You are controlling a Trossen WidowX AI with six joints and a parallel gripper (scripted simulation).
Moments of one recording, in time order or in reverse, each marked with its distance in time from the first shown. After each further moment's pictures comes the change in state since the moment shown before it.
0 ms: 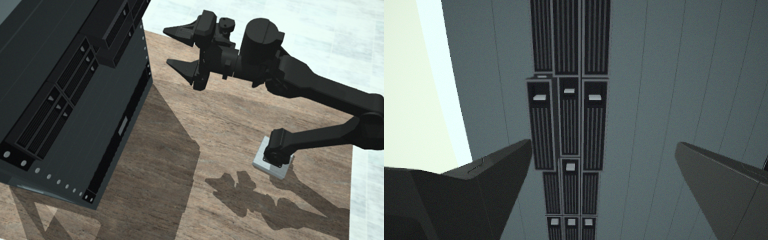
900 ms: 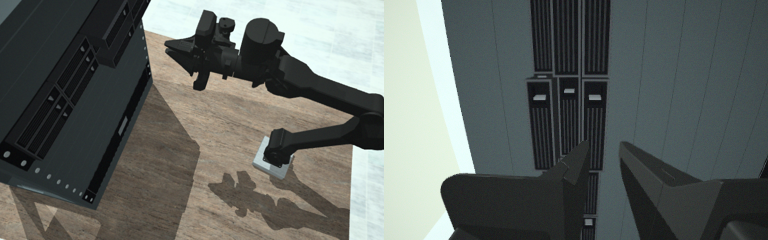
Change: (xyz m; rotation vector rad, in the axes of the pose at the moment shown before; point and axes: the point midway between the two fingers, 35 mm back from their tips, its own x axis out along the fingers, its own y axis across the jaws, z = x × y) arm 0.000 0.000 0.000 0.000 0.000 0.000
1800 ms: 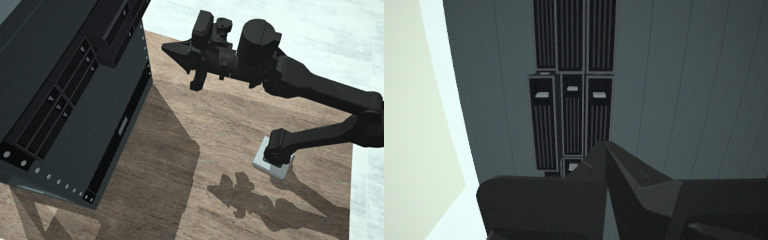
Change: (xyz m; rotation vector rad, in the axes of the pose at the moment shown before) arm 0.006 0.003 -0.004 -0.001 -0.004 0.010
